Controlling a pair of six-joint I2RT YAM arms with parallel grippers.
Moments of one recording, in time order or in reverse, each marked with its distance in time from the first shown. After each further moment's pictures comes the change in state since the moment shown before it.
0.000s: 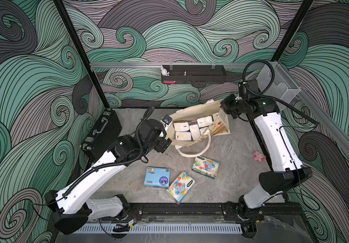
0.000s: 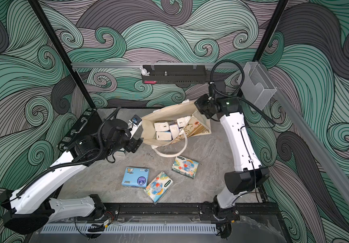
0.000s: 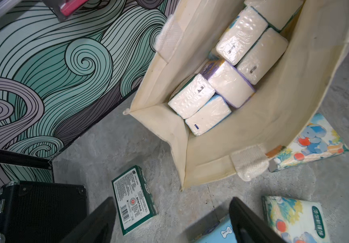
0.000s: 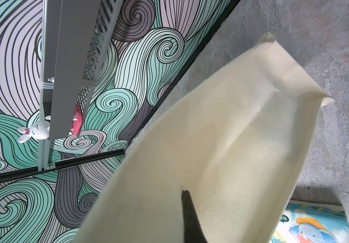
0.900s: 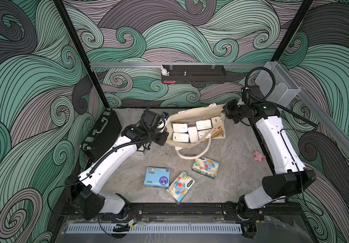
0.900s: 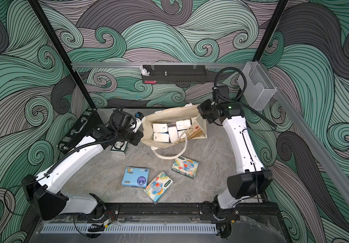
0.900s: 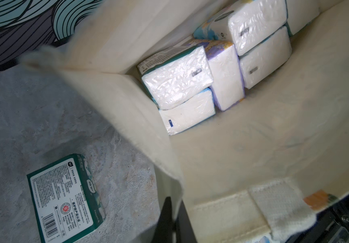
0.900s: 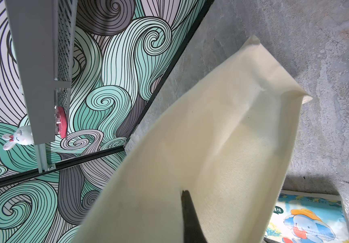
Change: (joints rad) left arm 0.240 0.179 -0.041 0.069 0.426 -0.119; right arm -0.068 -0.074 -0.191 0.081 -0.088 0.014
